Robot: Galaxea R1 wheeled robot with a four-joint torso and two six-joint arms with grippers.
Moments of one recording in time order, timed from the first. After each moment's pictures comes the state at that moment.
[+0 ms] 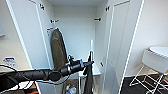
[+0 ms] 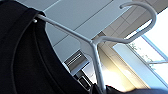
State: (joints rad) left arm 0.24 2.35 -0.99 0.00 -0.24 -0.65; right arm -1.60 3.09 -2.75 -0.40 0.16 0.47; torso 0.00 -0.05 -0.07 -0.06
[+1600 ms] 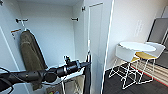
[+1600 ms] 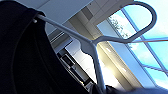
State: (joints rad) left arm 0.24 2.28 -0.94 0.02 -0.22 -0.65; right arm -1.67 2.91 -2.61 -0.45 0.18 0.46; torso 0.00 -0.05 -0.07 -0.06
